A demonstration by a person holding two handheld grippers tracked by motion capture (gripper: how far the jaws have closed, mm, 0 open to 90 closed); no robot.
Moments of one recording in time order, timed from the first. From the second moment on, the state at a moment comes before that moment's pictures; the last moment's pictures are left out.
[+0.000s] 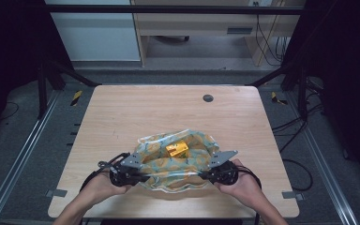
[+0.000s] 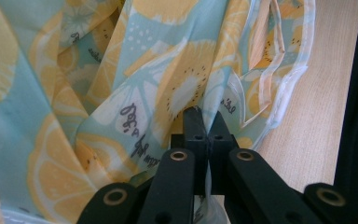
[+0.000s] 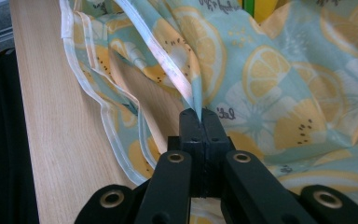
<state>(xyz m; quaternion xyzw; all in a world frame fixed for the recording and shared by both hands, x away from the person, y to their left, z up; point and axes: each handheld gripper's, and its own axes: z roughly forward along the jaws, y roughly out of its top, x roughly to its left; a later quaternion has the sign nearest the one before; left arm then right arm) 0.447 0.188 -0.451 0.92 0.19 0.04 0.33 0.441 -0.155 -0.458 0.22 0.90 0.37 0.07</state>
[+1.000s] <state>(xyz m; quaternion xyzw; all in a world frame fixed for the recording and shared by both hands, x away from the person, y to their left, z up) 0.439 0.188 -0.458 0.93 0.20 0.05 0.32 0.432 -0.155 -0.473 0.22 0.91 0.36 0.05</state>
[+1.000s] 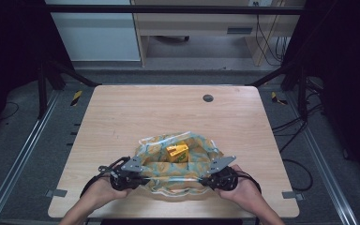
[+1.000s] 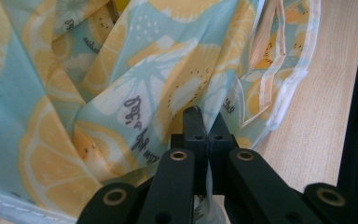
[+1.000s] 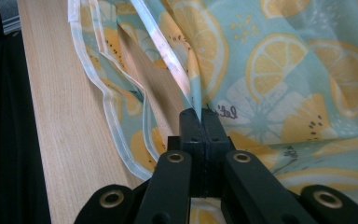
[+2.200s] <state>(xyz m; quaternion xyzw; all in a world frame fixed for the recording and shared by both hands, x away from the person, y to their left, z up) 0.435 0.187 -0.454 0.92 0.19 0.05 0.33 0.512 -0.149 -0.402 0.26 0.86 0.39 0.18</state>
